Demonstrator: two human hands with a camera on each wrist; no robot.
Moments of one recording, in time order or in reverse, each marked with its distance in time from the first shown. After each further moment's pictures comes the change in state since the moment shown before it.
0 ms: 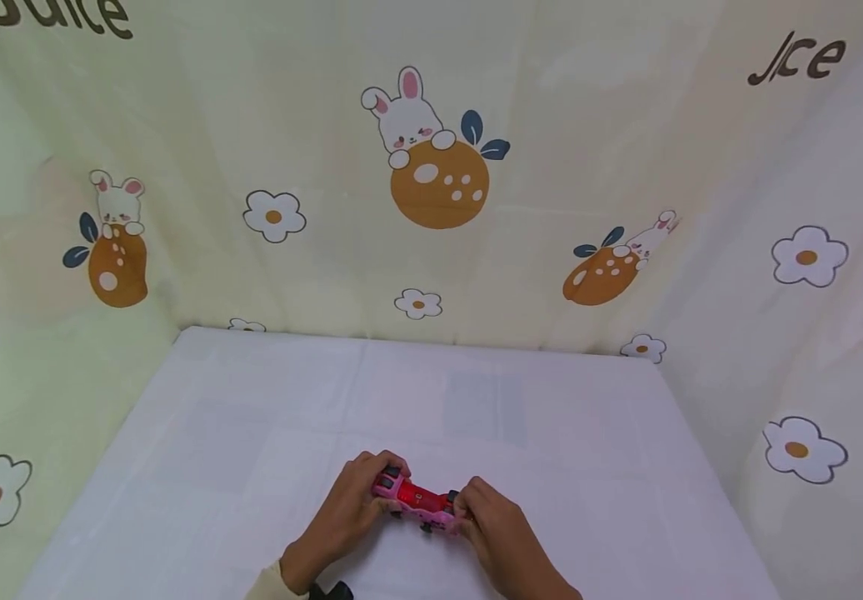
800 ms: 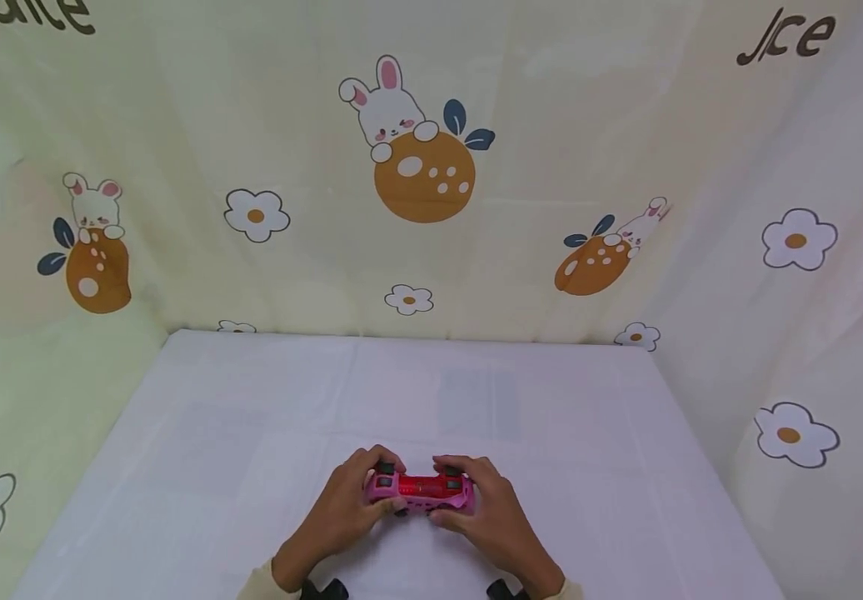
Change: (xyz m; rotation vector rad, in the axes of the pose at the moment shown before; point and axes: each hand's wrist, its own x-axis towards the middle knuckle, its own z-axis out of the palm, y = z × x) left_hand 0.005 0.001 -0.004 -0.108 -0.101 -0.105; right_hand 0.007 0.019 0.016 0.199 -0.022 0.372
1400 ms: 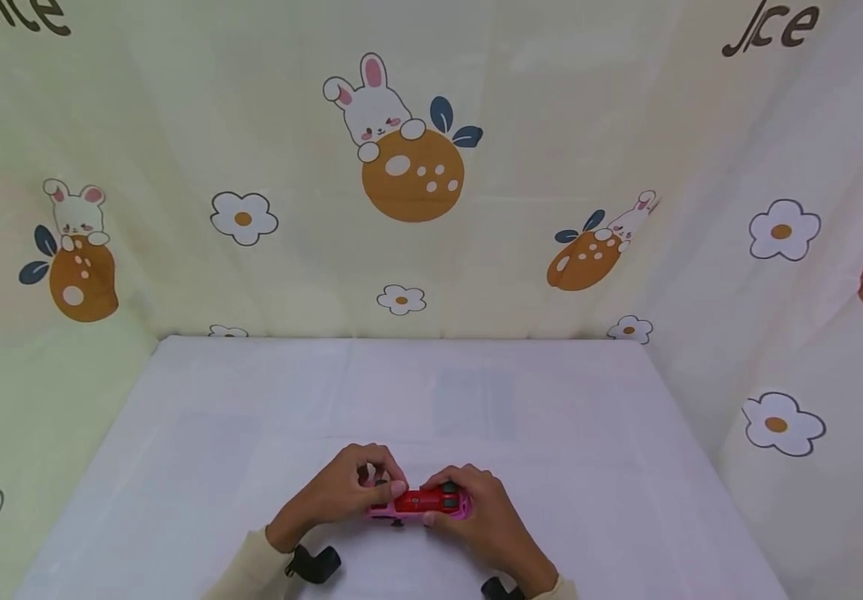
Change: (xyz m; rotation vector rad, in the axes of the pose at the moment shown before) left_hand 0.031 -0.016 -0.017 -0.242 -0.269 0.110; right_hand -0.002 0.002 0.005 -0.007 -0.040 -0.035
